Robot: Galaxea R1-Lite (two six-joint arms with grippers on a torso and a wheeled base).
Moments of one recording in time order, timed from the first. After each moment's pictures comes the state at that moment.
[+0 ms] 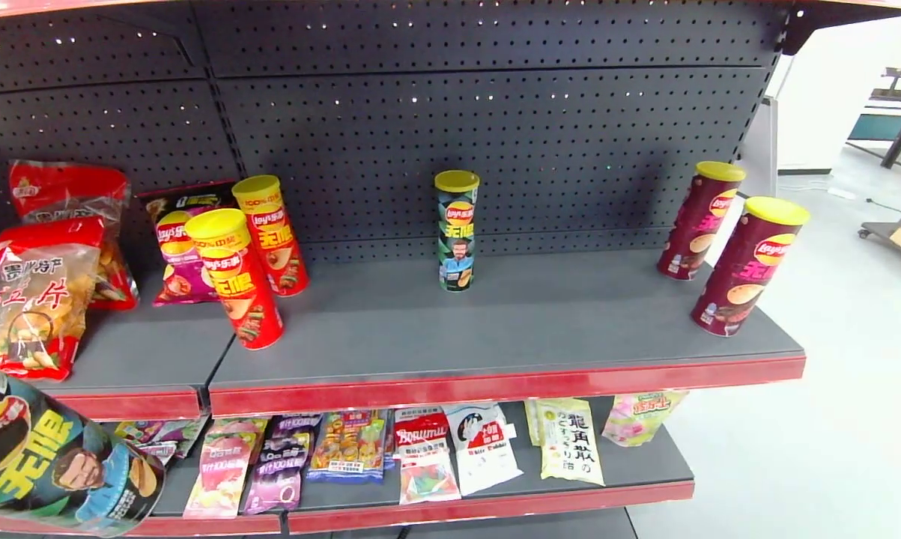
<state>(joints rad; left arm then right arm) 0.07 0.64 -0.47 0.06 -0.17 0.02 0.01 0.04 -0.07 0.00 0.07 0.00</state>
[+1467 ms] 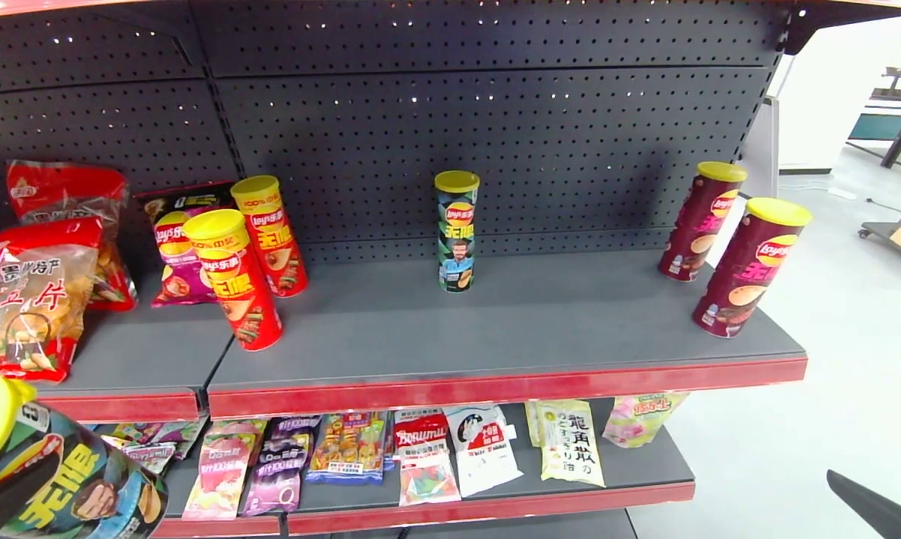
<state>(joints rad) 0.06 0.63 -0.42 0.06 -0.24 0.19 0.05 0.71 -0.27 -0.10 0.14 -0.18</state>
